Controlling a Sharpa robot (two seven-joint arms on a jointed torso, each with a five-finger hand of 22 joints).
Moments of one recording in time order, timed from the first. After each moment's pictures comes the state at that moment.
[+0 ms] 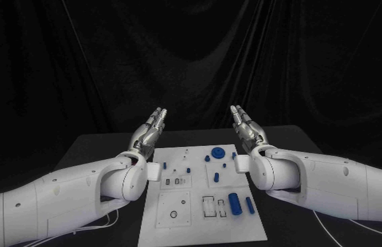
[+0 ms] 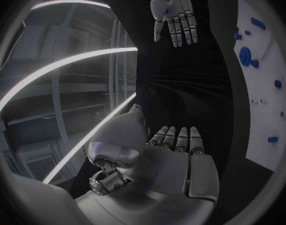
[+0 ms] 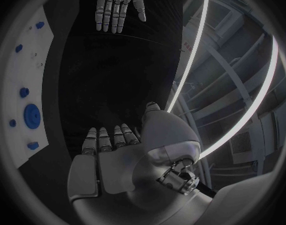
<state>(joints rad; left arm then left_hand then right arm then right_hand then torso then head) 1.17 -0.76 -0.18 1.52 0.10 -0.47 0.59 0.97 0.28 -0.23 0.29 0.21 0.01 -0.08 0.01 0.00 0.00 -0.10 0.01 0.00 0.00 -0.03 0.00 0.00 0.12 0.00 -0.03 0.00 0.00 1.19 -0.74 -0.19 1.53 0.27 -0.63 0.58 0.99 0.23 -0.30 0.29 0.38 0.04 -0.14 0.01 0.01 0.00 -0.18 0.01 0.00 0.00 -0.03 0.00 0.00 0.14 0.00 -0.03 0.00 0.00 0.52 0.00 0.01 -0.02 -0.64</state>
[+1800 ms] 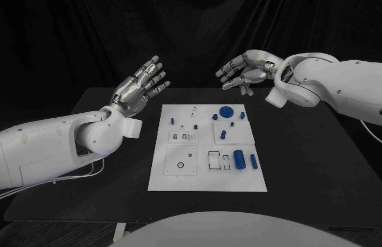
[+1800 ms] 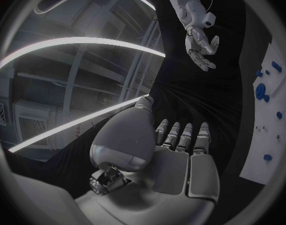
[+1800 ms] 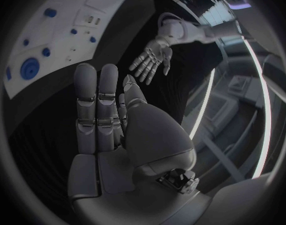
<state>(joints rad) 1.20 -0.96 -0.21 1.58 0.18 0.00 0.68 1.31 0.20 -0.19 0.28 0.64 0.18 -0.06 0.06 0.03 0.05 0.05 0.17 0.03 0.06 0.12 0.10 0.03 0.17 0.07 0.24 0.05 0.02 1.44 -0.73 -0.21 1.36 -0.81 -0.07 0.10 1.49 0.11 -0.24 -0.03 0.18 0.78 -0.04 0.20 0.07 0.85 0.04 0.26 0.06 1.47 -0.06 0.66 0.26 0.16 1.39 0.04 0.95 0.57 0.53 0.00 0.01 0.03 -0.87</state>
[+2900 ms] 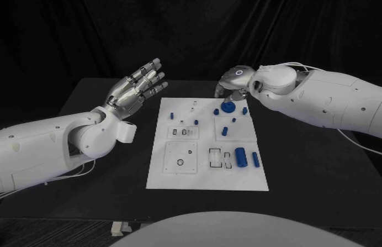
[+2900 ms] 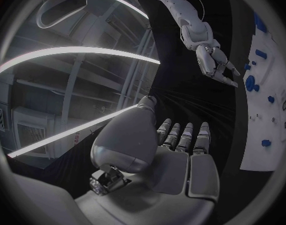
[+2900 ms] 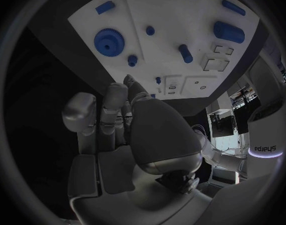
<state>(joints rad) 1.21 -0.95 -0.21 1.56 0.02 0.03 0.68 1.36 0.21 -0.16 0.28 0.68 0.20 0.00 0.06 0.03 0.04 0.04 0.17 0.03 0.06 0.13 0.12 0.03 0.17 0.08 0.24 0.05 0.02 1.33 -0.54 -0.21 1.10 -1.89 -0.16 0.13 1.44 -0.01 0.03 0.00 0.18 0.89 0.00 0.12 0.08 0.97 0.01 0.12 0.07 1.46 -0.09 1.01 0.53 0.14 1.43 0.01 1.18 0.90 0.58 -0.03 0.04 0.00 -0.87</state>
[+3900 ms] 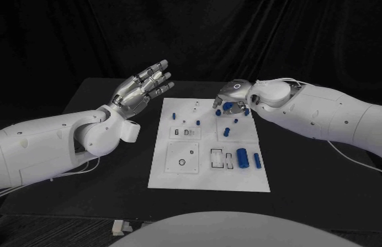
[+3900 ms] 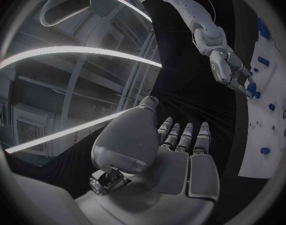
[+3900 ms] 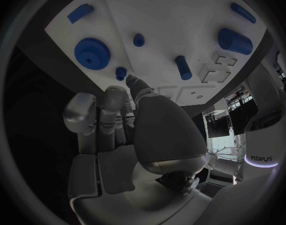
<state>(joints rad) 1.21 -0.94 -0.21 1.55 0.01 0.07 0.68 1.39 0.21 -0.13 0.26 0.71 0.23 0.04 0.07 0.04 0.03 0.03 0.17 0.03 0.06 0.13 0.12 0.02 0.17 0.08 0.24 0.05 0.02 1.25 -0.48 -0.21 0.99 -1.91 -0.21 0.20 1.42 -0.05 0.14 0.05 0.34 0.85 -0.01 0.08 0.07 0.94 0.03 0.09 0.07 1.45 -0.08 1.05 0.55 0.14 1.41 0.02 1.19 0.94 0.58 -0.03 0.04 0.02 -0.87</state>
